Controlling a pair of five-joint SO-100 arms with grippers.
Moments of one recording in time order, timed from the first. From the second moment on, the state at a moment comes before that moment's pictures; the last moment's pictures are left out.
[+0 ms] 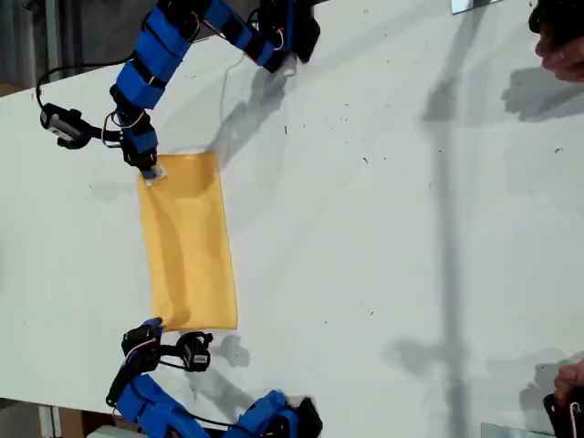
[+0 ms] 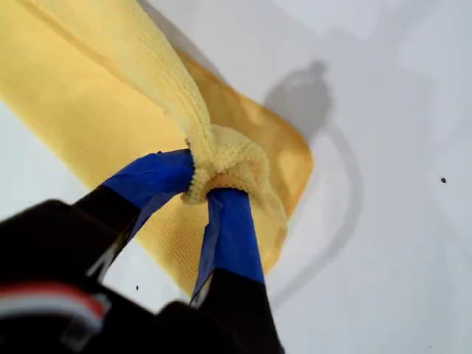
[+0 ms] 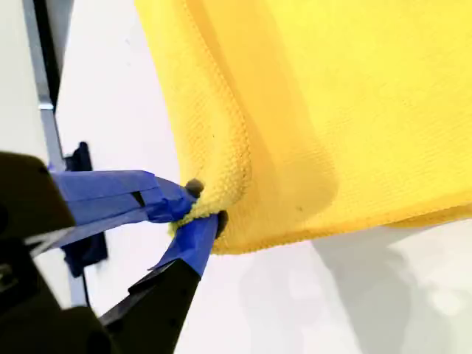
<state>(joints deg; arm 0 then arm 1) -63.4 87.2 87.2 57.0 -39.7 52.6 88.7 94.7 39.6 33.4</state>
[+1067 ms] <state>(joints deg) -58.2 96.2 102.4 60.9 -45.6 49.1 76.9 88.7 55.6 34.2</state>
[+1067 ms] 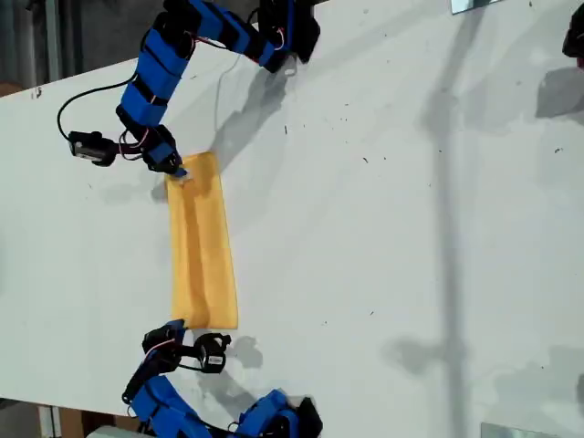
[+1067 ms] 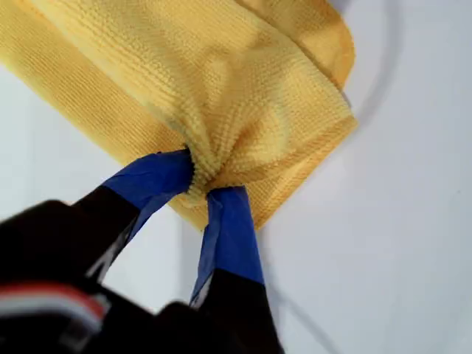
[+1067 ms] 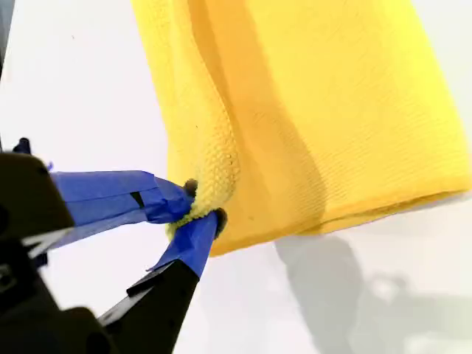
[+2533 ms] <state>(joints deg) -40.1 109.8 123.8 57.8 -56.5 46.3 72.8 92.9 67.1 44.2</state>
